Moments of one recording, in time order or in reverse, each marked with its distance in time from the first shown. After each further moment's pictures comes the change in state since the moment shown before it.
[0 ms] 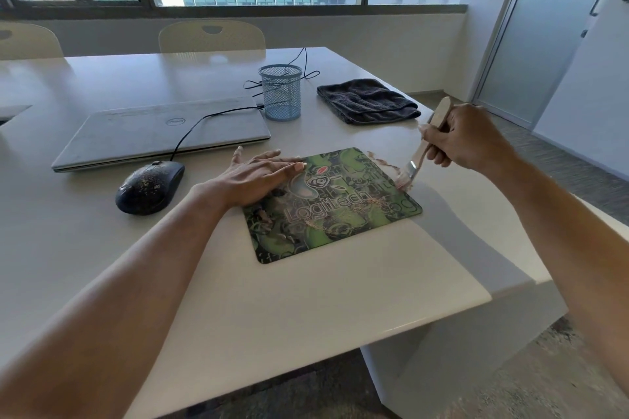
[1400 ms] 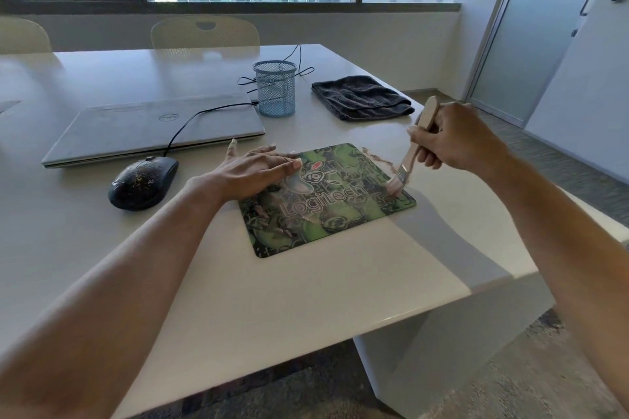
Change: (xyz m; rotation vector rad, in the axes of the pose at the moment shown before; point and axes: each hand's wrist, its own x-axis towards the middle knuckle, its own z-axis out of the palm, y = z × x) left_hand -0.002 0.003 -0.002 0.024 0.019 0.018; right_hand -0.015 -0.018 -0.003 0.004 -0.057 0.017
